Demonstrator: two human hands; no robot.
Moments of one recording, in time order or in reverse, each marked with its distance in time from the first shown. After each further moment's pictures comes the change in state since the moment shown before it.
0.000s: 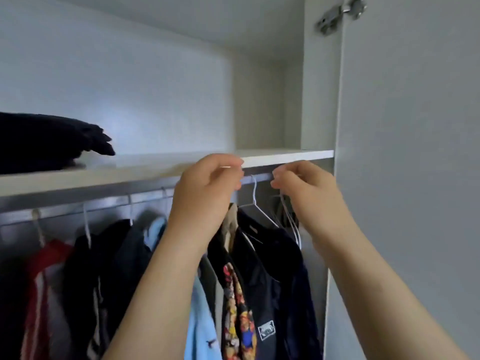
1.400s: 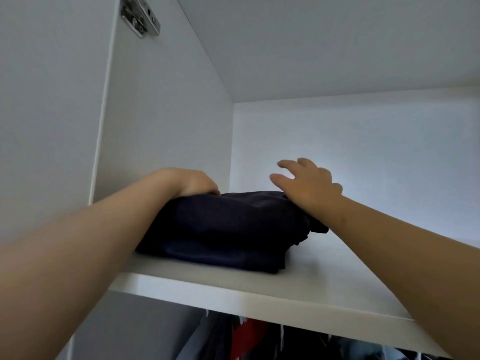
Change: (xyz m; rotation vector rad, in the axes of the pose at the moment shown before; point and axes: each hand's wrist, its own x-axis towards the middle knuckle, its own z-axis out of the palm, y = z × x) left_hand 0.162 0.046 -0.308 1.606 -0.036 -0.615; right_hand 0.154 -0.109 0.302 -0.239 -0.584 -0.478
